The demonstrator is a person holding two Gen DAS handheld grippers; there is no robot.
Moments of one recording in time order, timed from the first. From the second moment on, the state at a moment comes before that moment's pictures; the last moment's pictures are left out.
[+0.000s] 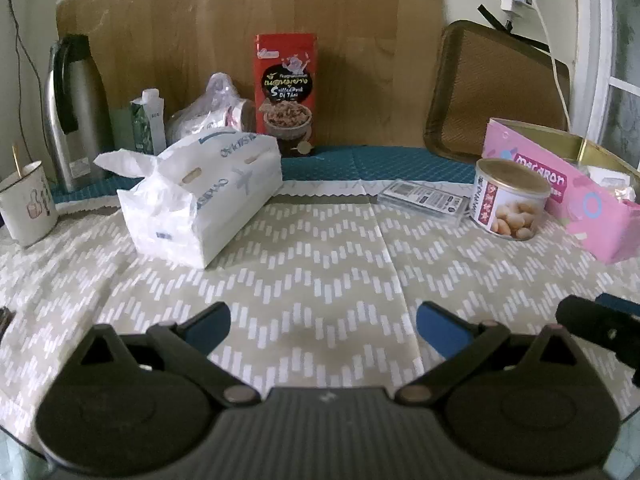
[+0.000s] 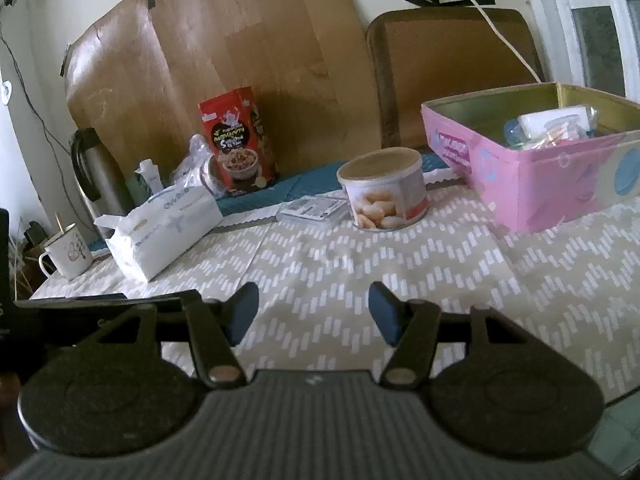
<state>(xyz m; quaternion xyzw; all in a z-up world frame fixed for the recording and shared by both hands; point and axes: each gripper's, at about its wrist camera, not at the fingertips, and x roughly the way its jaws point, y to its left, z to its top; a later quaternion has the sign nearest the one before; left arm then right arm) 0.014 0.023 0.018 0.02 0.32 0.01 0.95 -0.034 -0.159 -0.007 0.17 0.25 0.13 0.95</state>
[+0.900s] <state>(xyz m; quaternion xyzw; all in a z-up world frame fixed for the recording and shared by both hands) 0.013 0.014 0.019 0.03 0.33 0.01 0.94 -0.039 -0.166 -0.011 0.18 0.24 0.12 0.95</state>
